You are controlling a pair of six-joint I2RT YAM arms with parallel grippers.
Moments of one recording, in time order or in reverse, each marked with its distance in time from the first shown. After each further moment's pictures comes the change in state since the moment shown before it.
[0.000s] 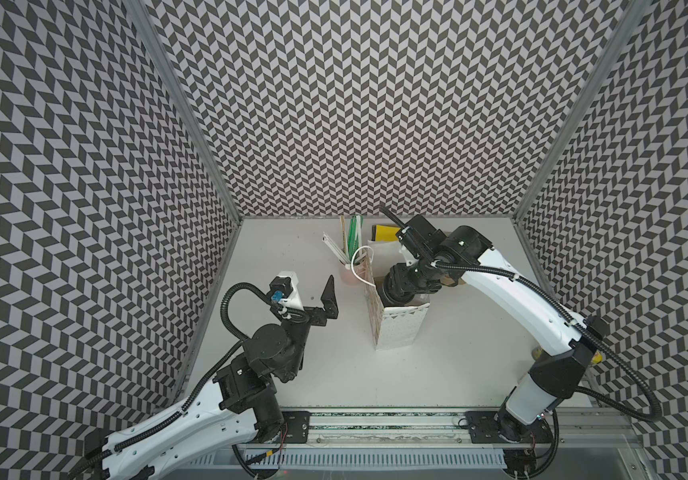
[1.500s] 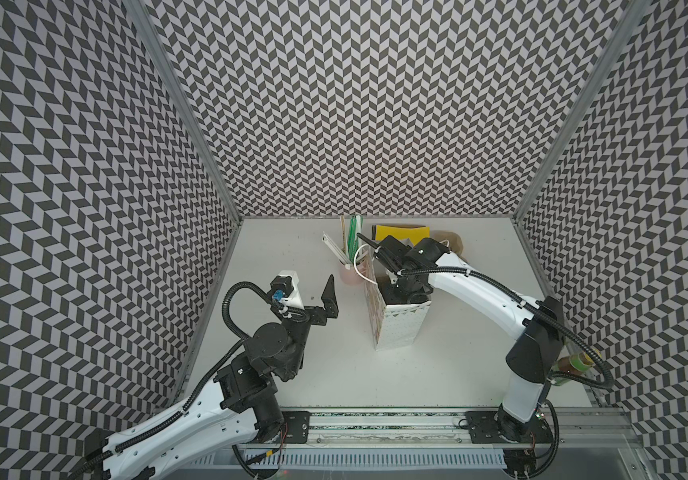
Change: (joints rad) left arm 0.012 0.005 0.000 0.000 0.013 0.000; right arm 0.041 0.146 -0.095 0.018 0.021 -0.019
